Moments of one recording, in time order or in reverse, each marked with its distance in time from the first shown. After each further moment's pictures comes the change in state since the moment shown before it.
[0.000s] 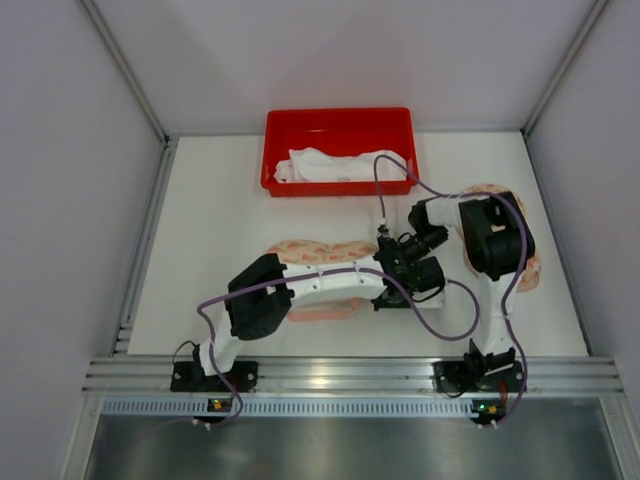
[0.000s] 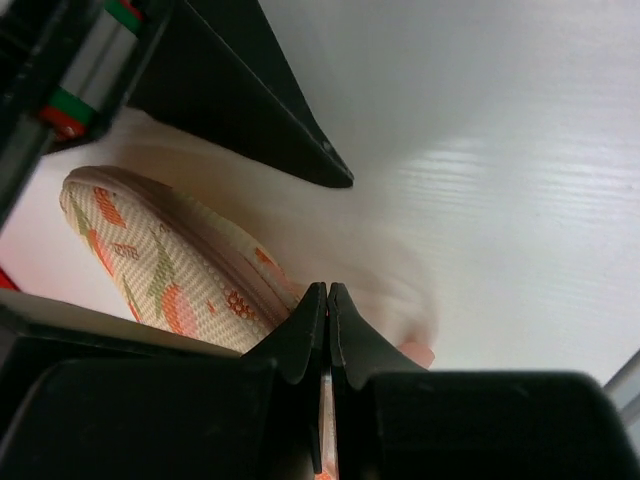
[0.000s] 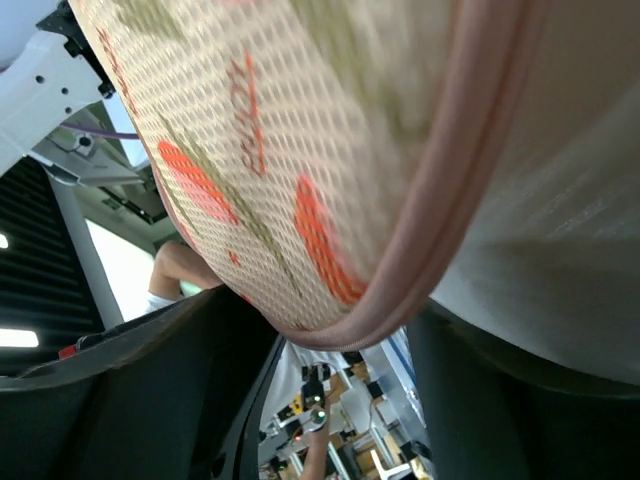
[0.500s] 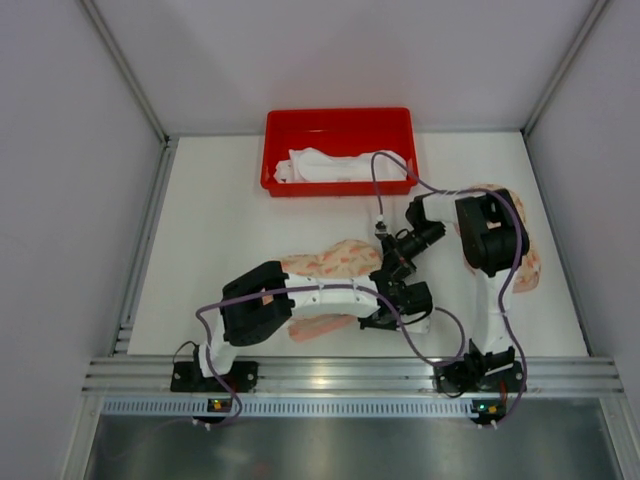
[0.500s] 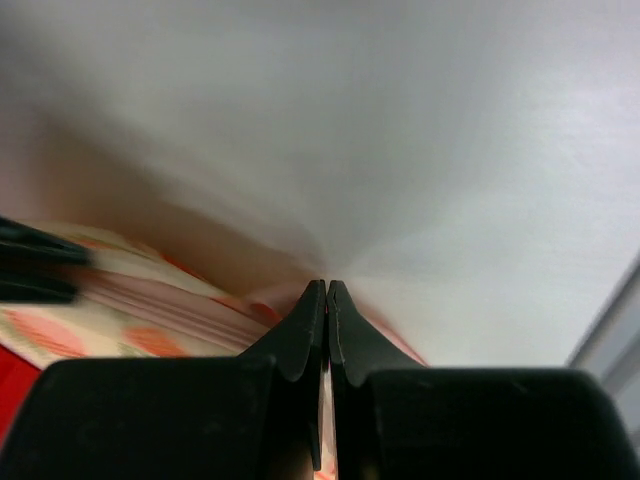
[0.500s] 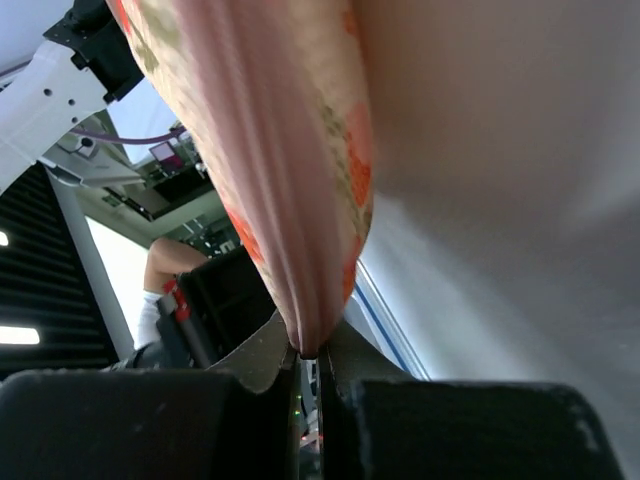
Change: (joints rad) left arm -0.038 -0.025 -0.160 0.056 0.020 0.024; right arm -0.012 0.038 0.063 -0.028 0.002 0.002
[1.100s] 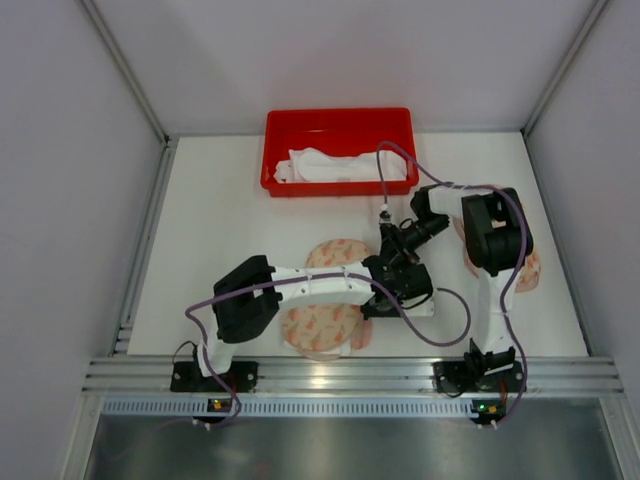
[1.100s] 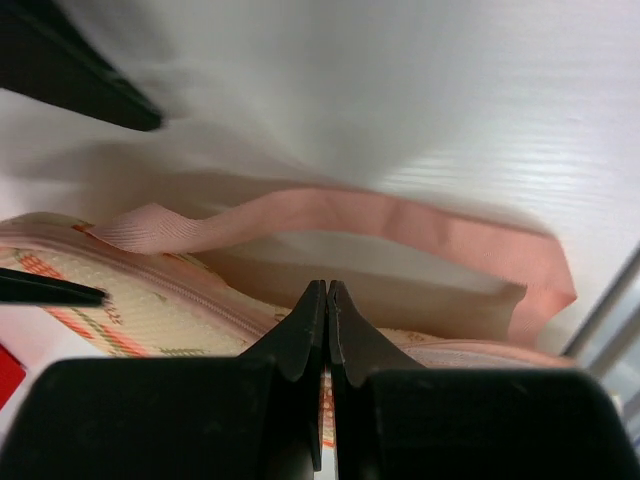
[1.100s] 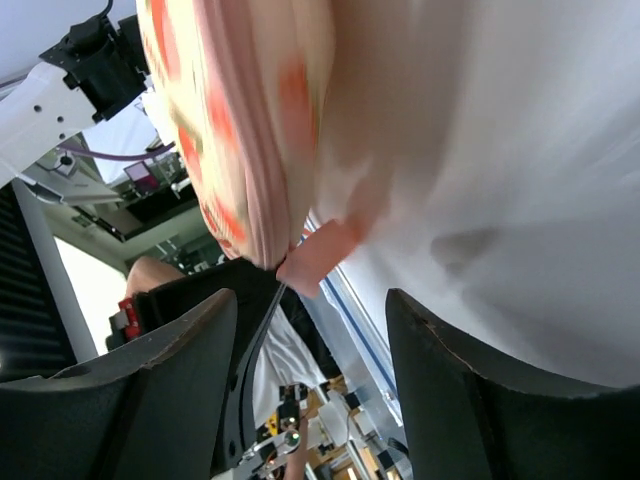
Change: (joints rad) left arm 0.024 -0.065 0.003 -0.019 0.047 -0.050; right arm -0.035 0.016 0.085 -0.021 0.048 -0.017
